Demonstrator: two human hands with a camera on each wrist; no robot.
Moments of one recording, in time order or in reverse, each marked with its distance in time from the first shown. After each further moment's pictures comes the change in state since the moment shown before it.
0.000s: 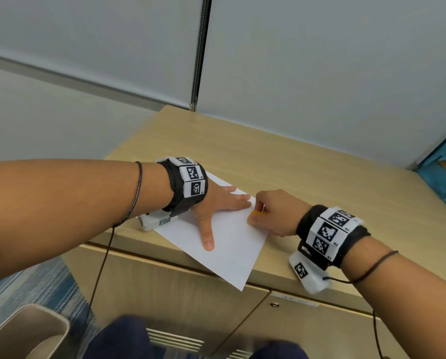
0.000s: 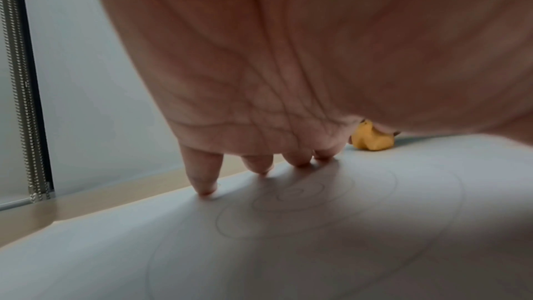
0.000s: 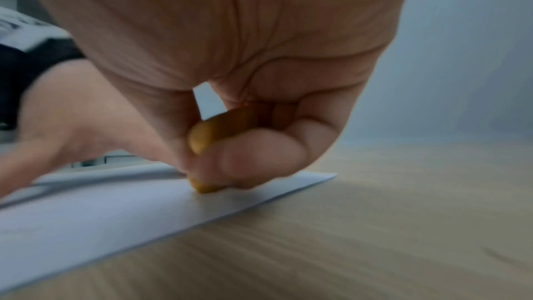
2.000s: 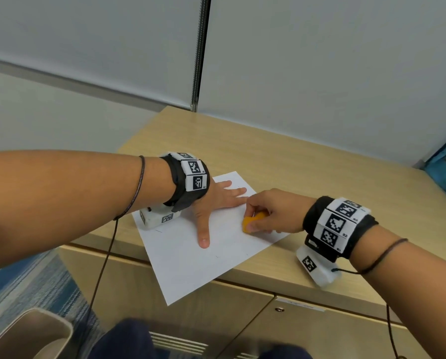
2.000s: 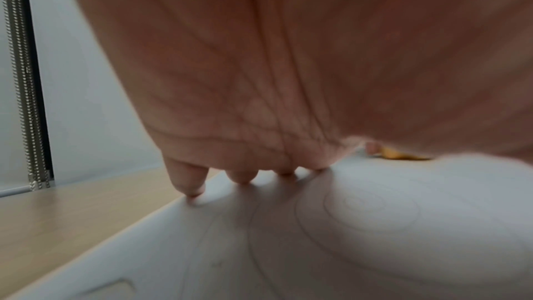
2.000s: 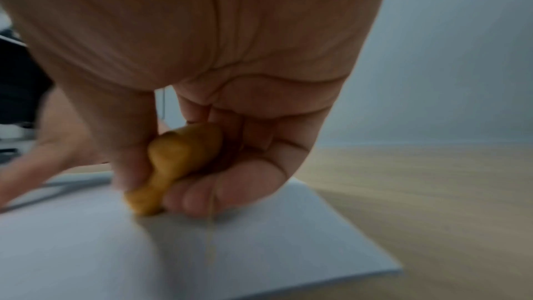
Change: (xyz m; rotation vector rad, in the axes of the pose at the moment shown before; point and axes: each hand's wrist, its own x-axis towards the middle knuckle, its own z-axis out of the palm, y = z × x) left_hand 0.009 -0.013 -0.007 0.142 -0.081 -0.071; right_hand 0.023 0.017 -0.005 0.010 -0.142 -0.216
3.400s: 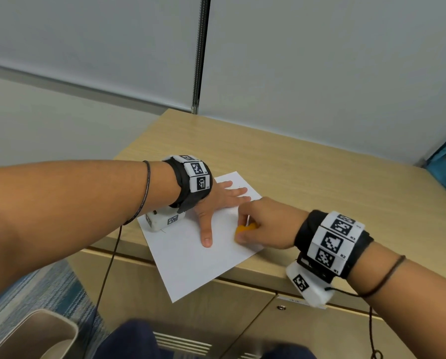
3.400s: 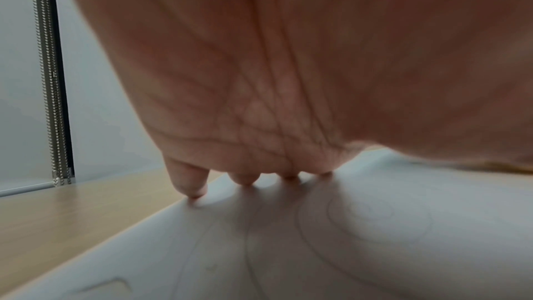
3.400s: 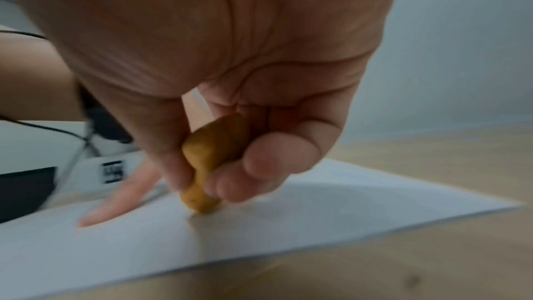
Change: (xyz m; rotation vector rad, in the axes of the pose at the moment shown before) left_hand 0.000 0.003 0.001 -0.033 0.053 -0.005; right_hand -0.016 -0.036 0.019 -0.128 0.092 -0.030
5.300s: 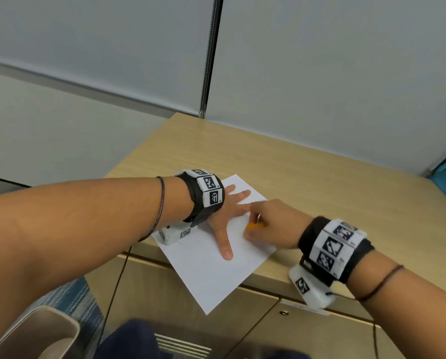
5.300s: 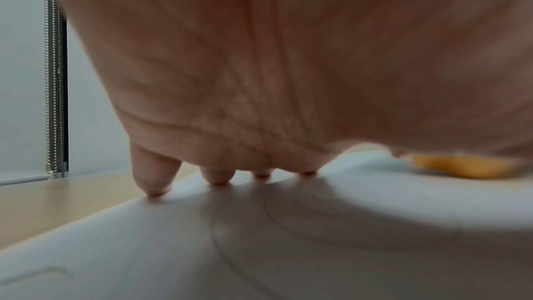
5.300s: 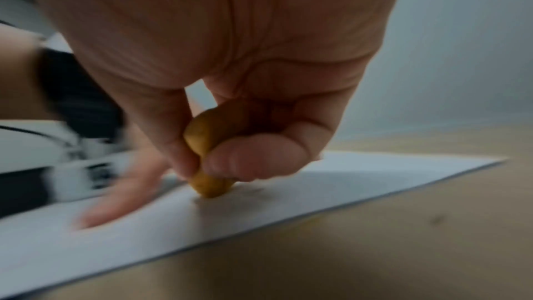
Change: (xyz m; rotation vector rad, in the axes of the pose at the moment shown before) left_hand 0.004 0.017 0.011 -0.041 0.059 -0.144; right_hand 0.002 0.002 0.000 0.041 0.056 0.124
